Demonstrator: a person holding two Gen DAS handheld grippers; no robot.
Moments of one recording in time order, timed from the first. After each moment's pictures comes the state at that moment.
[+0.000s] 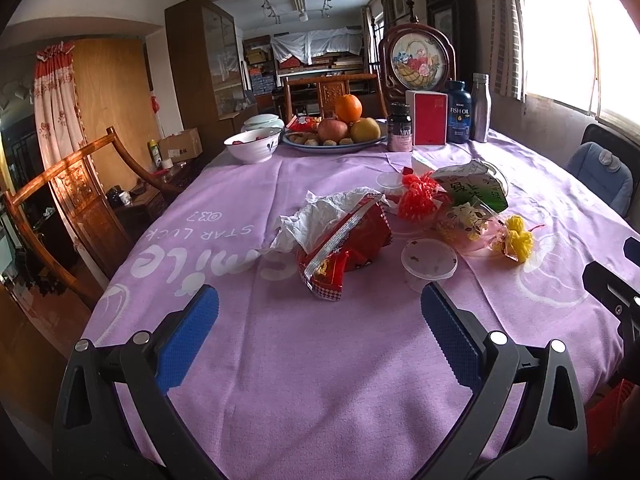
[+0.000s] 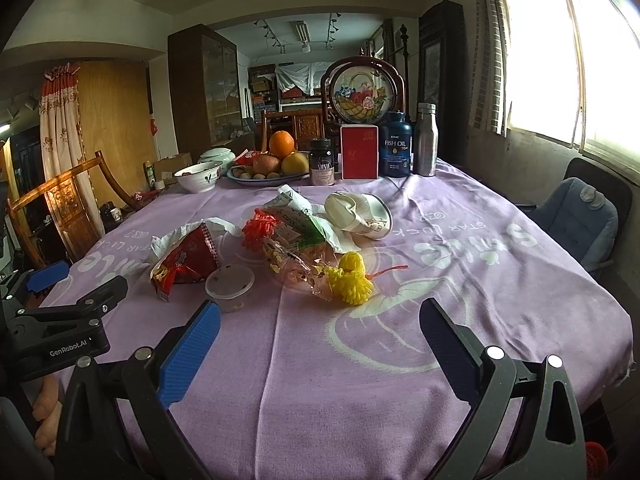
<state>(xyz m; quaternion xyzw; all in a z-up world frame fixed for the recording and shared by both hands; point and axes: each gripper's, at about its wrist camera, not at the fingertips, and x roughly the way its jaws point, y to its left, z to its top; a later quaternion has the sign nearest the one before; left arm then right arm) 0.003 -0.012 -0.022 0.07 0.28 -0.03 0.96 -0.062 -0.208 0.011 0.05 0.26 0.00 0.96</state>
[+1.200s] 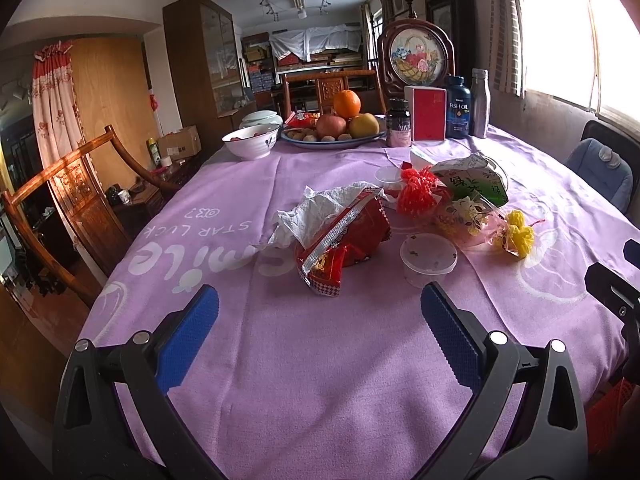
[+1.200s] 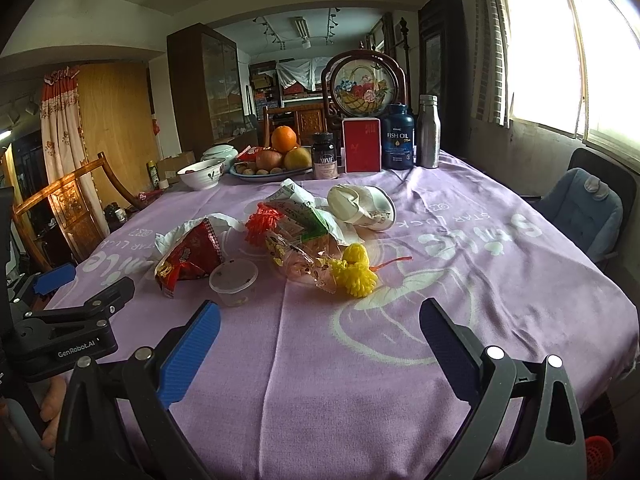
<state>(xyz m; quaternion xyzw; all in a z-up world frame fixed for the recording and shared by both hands) 0.004 -0.013 -0.025 0.07 0.29 -0.03 0.95 -0.065 -0.207 0.008 0.06 0.27 0.00 0.96</state>
